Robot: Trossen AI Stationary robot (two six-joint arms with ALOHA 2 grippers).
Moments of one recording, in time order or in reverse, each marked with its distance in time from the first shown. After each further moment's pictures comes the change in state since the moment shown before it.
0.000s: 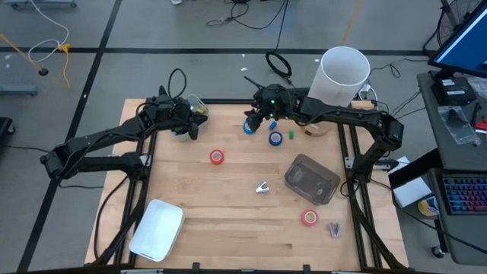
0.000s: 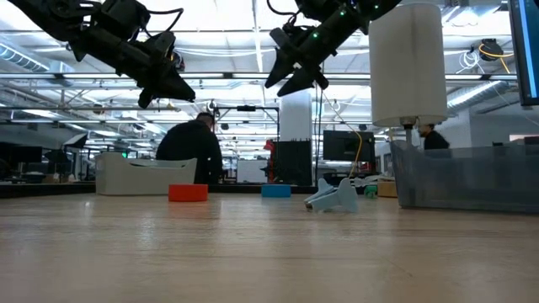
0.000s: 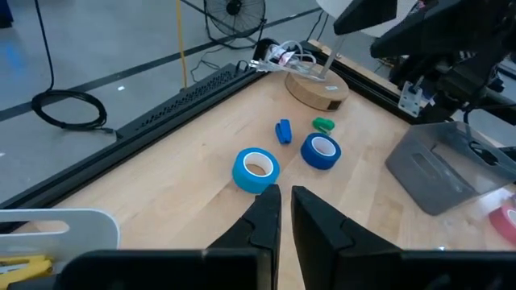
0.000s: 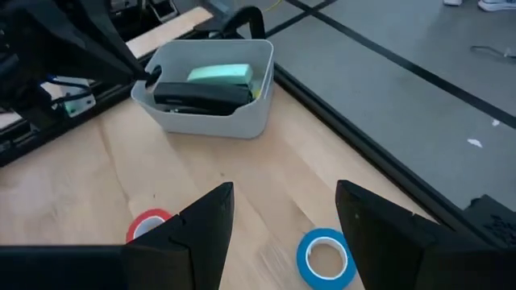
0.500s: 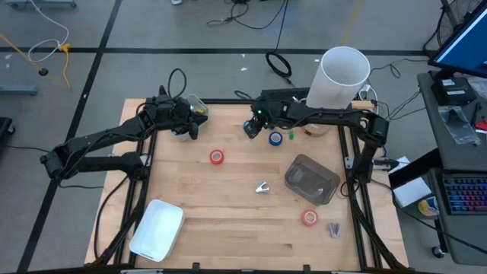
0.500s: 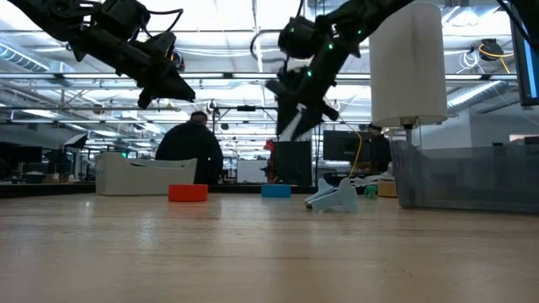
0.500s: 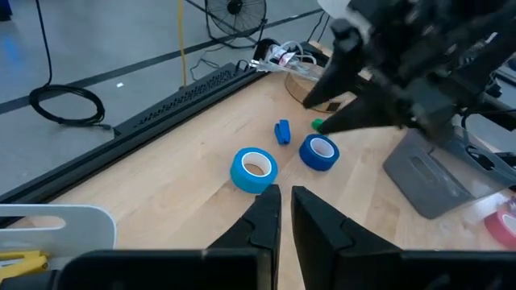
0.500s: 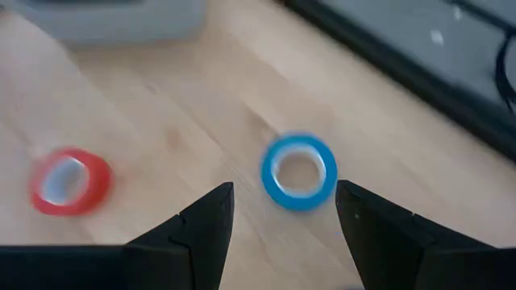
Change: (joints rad) left arm -0.001 0.000 0.000 0.001 0.000 -0.024; right arm 0.009 0.153 0.000 -0.187 0.079 0.154
